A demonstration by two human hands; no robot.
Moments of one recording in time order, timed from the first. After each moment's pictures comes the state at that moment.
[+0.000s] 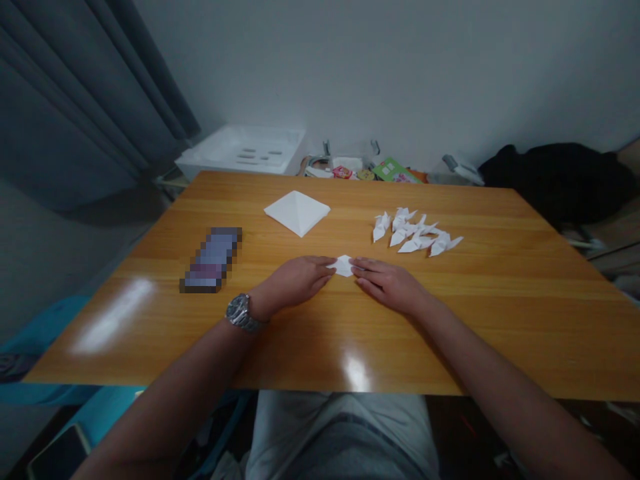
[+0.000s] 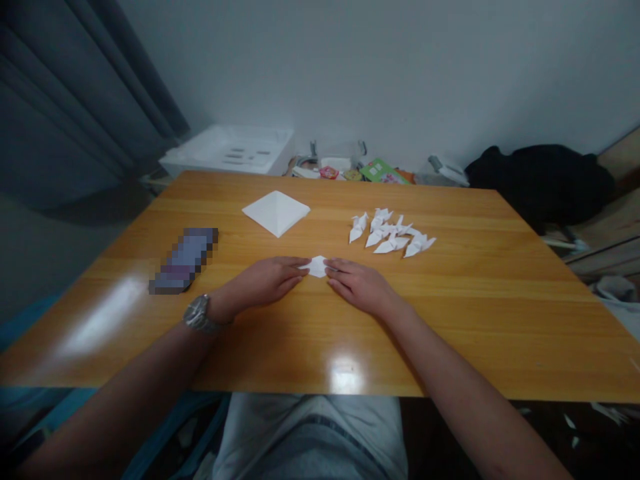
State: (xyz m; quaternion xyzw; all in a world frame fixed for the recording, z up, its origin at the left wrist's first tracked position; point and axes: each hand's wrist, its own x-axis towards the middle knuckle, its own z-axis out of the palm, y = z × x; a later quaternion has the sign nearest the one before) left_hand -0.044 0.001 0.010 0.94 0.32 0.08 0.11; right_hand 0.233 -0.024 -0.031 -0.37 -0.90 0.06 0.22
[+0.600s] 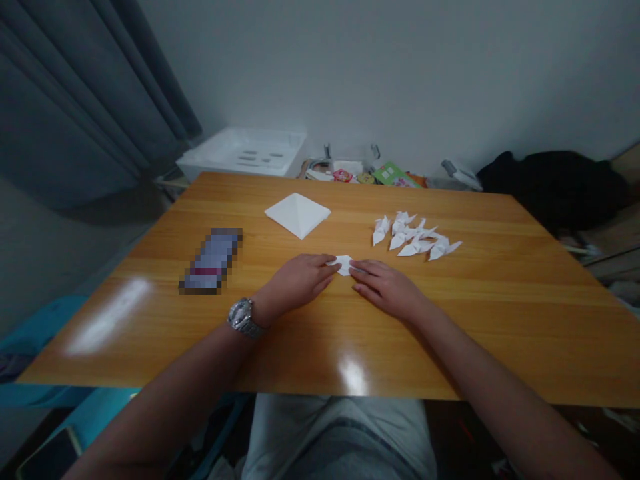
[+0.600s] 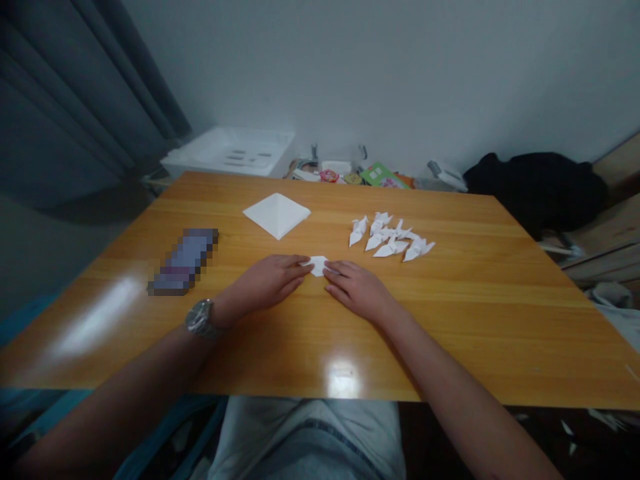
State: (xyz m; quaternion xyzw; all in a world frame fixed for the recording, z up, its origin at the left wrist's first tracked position) left_hand -0.040 -0.004 0.005 0.93 0.34 0.09 0.02; right_hand 0.228 -0.027 -0.024 -0.38 -0.91 0.03 0.19
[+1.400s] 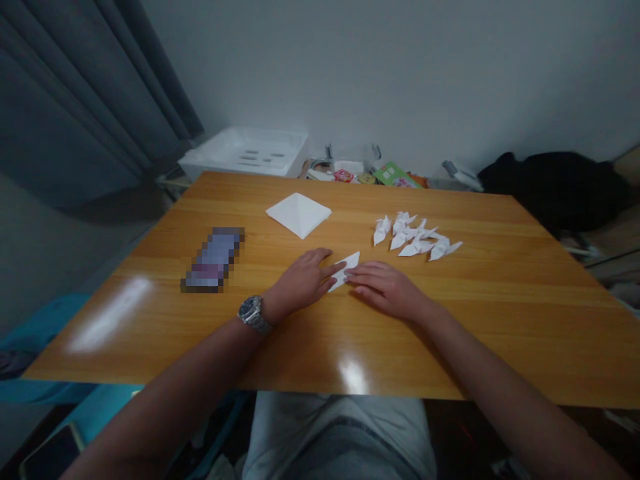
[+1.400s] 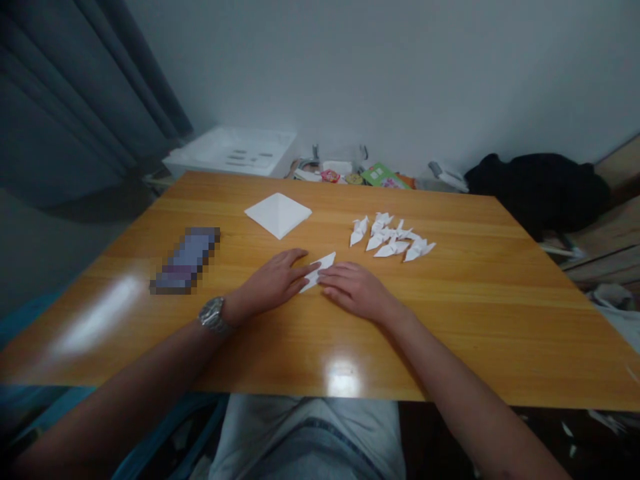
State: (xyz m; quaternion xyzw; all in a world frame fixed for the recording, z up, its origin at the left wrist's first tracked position) left_hand -0.037 -0.002 -0.014 0.92 0.36 0.15 0.04; right_hand 0.226 -0.028 -0.014 -0.31 -0.91 0.11 0.26
